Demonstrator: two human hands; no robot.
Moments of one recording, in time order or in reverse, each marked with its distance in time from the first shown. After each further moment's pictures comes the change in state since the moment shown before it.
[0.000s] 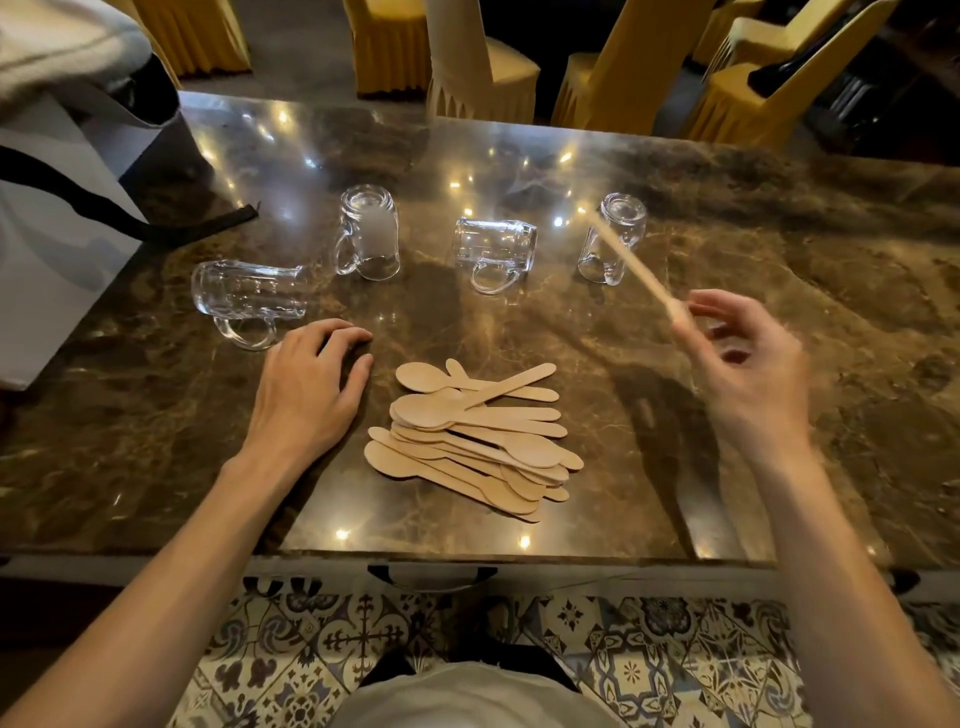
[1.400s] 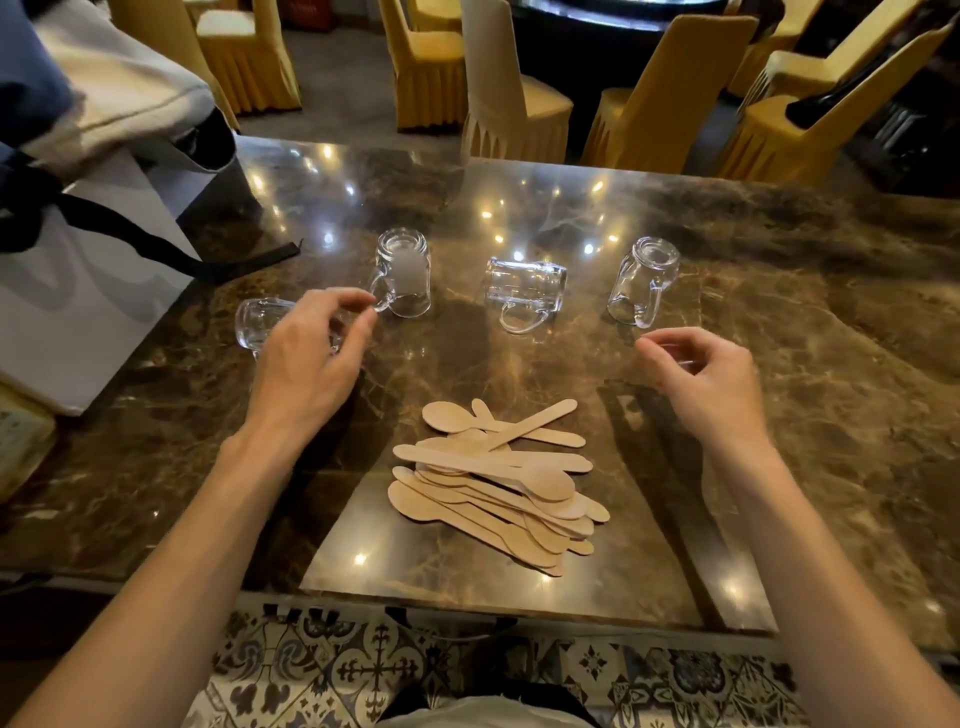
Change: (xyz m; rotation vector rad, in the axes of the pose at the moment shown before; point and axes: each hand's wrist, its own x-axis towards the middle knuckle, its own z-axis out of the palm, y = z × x) left_hand 0.042 0.004 -0.043 -0.315 0.207 -0.074; right_hand 0.033 -0.012 0.046 0.091 -0.124 0.118
